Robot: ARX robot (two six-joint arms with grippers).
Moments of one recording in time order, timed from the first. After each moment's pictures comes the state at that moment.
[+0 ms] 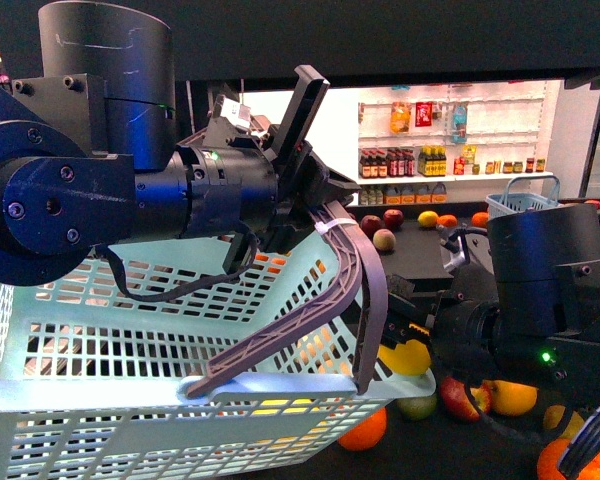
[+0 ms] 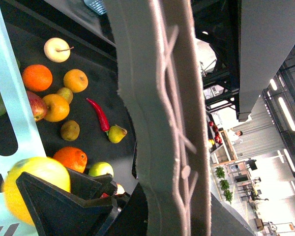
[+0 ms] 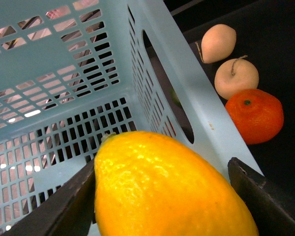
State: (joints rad) left arm -0.38 1.95 1.27 0.59 0.58 -0.93; right arm 0.24 2.06 1.06 0.68 -0.20 0.58
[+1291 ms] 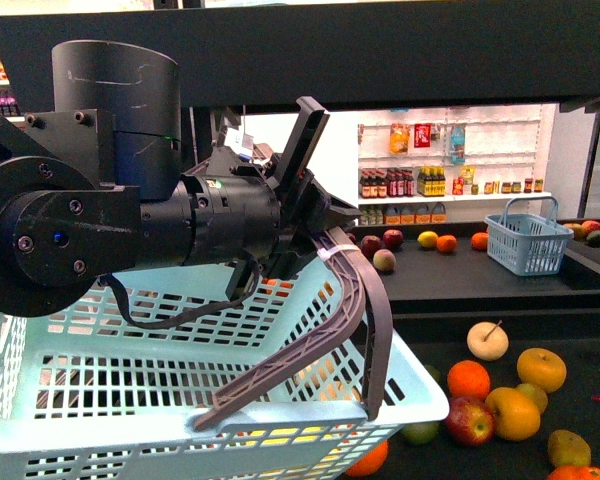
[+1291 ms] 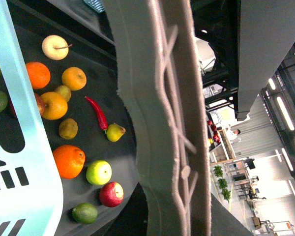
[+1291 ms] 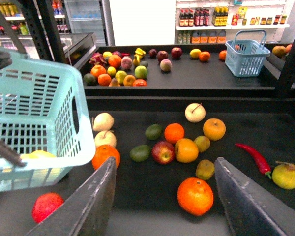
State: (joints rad) left arm -0.38 1.95 1.27 0.59 0.58 -0.94; right arm -0.17 0.20 0.14 0.01 -0.17 0.01
